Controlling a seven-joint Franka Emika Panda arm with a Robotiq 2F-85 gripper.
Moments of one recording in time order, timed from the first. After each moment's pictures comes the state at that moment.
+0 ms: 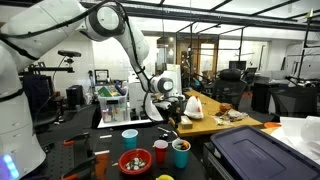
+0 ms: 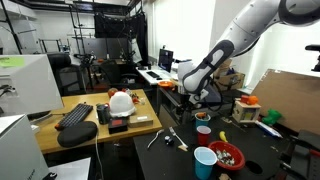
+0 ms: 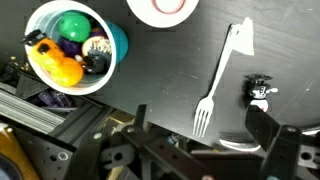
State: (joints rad) arm 0.06 0.88 -0.02 -1.65 -0.15 2.52 0.10
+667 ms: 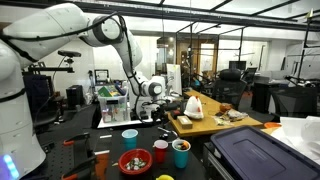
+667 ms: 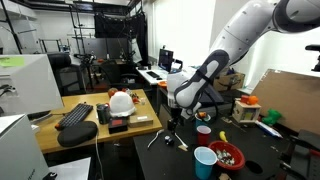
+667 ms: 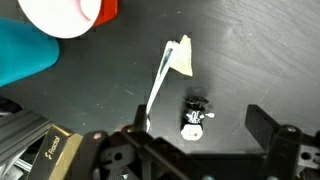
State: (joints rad) arm 0.19 0.95 -0.01 -1.63 -0.15 2.53 0.15
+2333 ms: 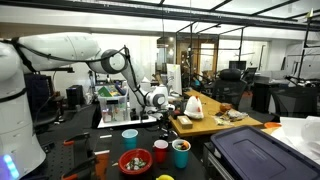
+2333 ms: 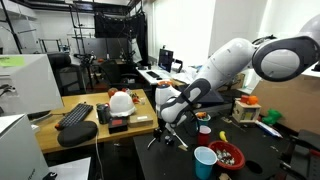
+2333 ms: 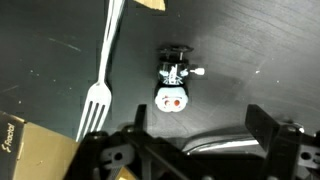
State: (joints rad) arm 0.25 1.33 -0.05 -1.12 -0.08 2.49 0.21
